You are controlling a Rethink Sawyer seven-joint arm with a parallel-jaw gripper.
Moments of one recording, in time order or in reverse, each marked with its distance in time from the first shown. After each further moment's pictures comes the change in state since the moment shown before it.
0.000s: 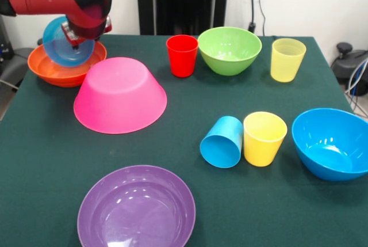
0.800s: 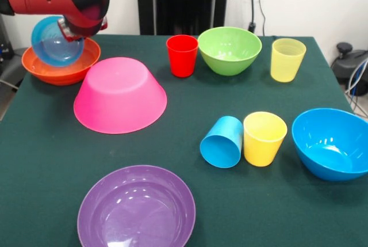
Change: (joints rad) arm 0.035 -0.001 -0.068 -0.015 0.001 0.000 0.000
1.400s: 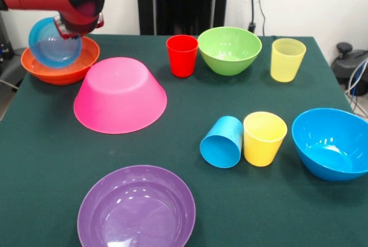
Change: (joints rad) arm -0.008 -0.029 -0.003 0.004 0.015 -0.002 0.000
